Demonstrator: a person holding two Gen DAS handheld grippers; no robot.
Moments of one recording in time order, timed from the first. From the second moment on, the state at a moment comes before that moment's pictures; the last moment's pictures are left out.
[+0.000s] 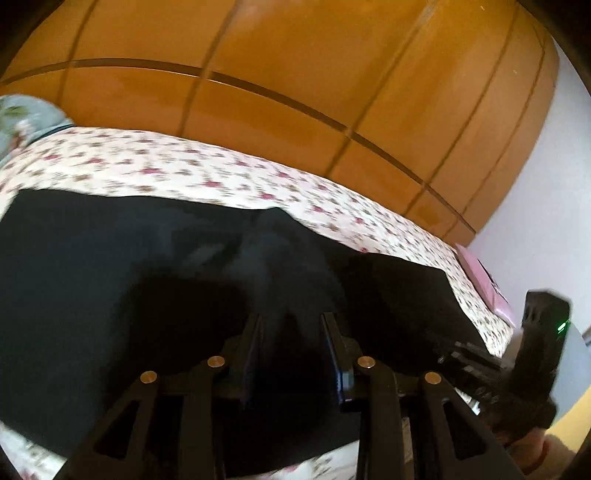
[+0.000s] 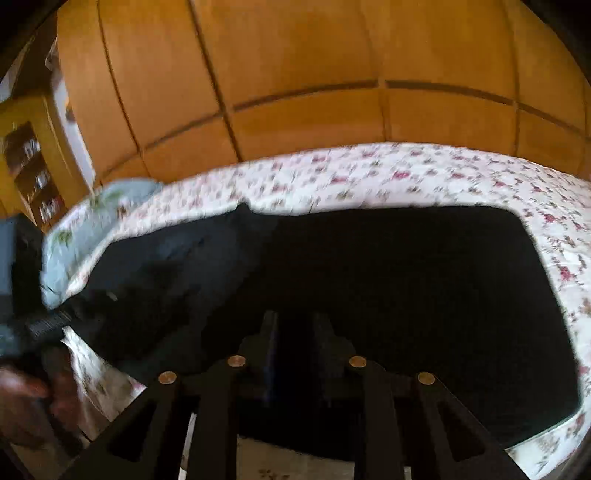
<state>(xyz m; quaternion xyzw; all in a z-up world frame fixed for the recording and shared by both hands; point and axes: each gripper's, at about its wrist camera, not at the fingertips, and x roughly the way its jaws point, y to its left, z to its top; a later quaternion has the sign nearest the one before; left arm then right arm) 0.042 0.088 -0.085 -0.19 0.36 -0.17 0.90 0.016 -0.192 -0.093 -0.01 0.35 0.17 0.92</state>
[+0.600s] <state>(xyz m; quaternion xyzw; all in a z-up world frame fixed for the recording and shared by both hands) -0.053 0.226 -0.094 -0.35 0.26 0.06 0.90 0.019 -0.202 -0.104 0.05 0.34 0.16 0.92</state>
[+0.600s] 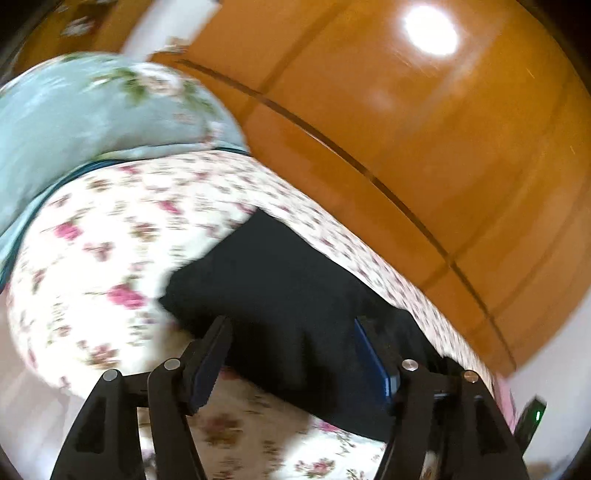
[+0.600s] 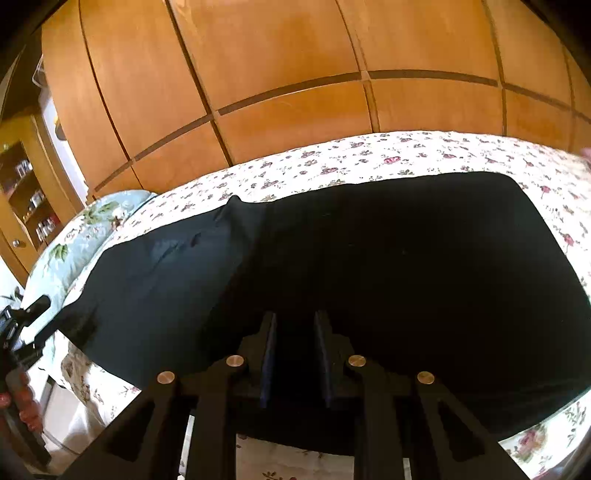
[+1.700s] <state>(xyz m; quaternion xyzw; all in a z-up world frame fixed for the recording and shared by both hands) 0.009 0.170 -0.002 -0.29 0.20 -0.07 0.93 0.007 -0.244 -0.074 0.09 0.34 0.15 0.92</state>
